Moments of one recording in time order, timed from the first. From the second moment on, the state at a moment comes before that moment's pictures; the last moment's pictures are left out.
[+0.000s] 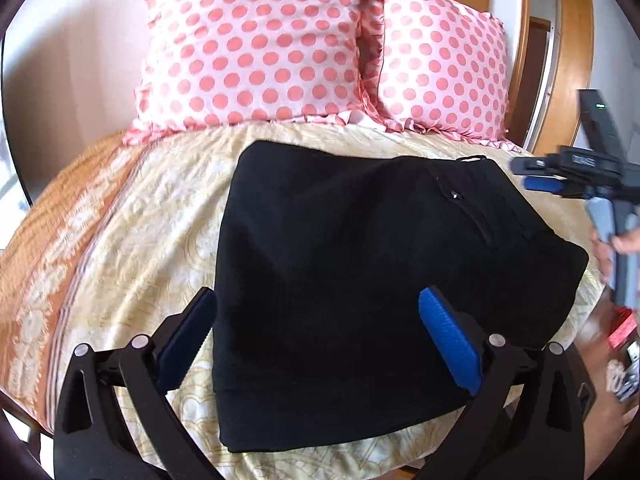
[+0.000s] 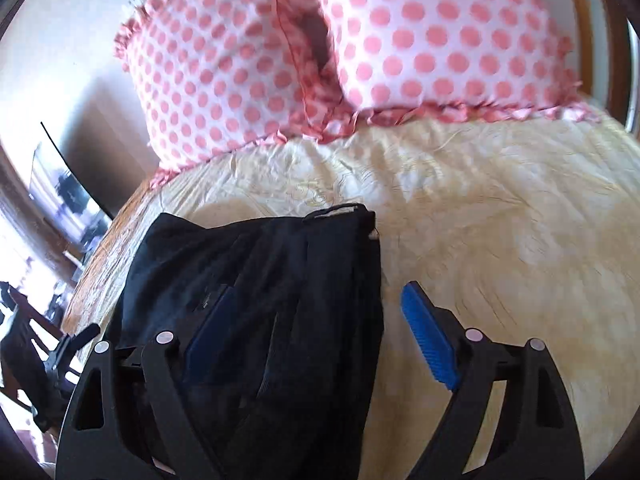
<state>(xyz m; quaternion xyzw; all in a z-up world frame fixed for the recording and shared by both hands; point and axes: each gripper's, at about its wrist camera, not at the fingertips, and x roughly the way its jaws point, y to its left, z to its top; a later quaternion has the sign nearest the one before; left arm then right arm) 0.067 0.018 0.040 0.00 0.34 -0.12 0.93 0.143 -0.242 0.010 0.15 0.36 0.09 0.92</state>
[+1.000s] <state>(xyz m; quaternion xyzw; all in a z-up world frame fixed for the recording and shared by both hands) 0.168 0.068 0.048 -0.10 0.43 -0.19 0.88 0.190 -0.239 -0.014 0.12 0.39 0.14 0.90</state>
